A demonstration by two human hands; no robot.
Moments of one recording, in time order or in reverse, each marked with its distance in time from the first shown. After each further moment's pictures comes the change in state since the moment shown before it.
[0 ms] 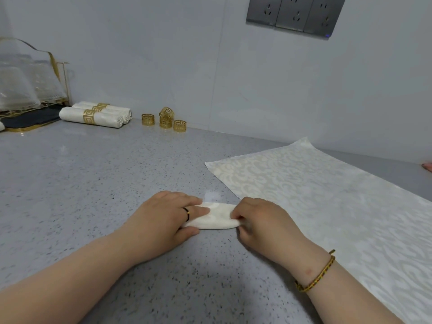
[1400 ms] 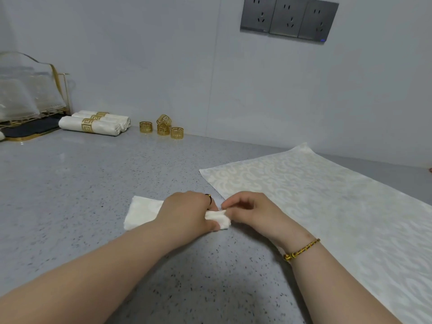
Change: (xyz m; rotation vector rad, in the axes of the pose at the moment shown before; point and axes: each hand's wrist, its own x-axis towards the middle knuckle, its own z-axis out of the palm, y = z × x) left_hand 0.061 0.028 0.005 -0.137 -0.191 -0.380; right_hand 0.024 0.026 -0.006 1.024 -0.205 0.422
